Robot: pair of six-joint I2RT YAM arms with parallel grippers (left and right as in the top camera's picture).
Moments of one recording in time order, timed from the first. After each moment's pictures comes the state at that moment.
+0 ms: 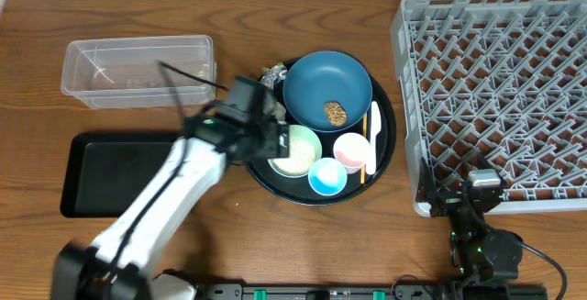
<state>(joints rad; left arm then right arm) -0.38 1.43 1.04 -0.75 0.16 -0.41 -0.01 0.01 0.01 -0.06 -0.10 0.01</state>
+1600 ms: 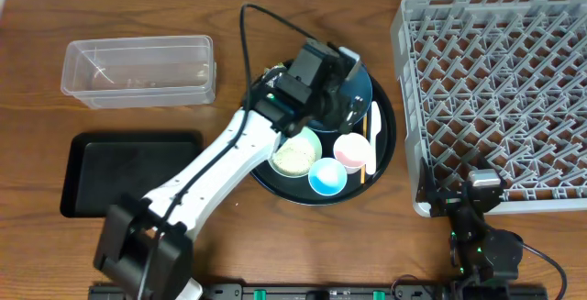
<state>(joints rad) -0.63 1.71 1.37 -0.49 0.16 -0.09 -0.01 0.01 0.01 -0.06 -0.10 0.01</state>
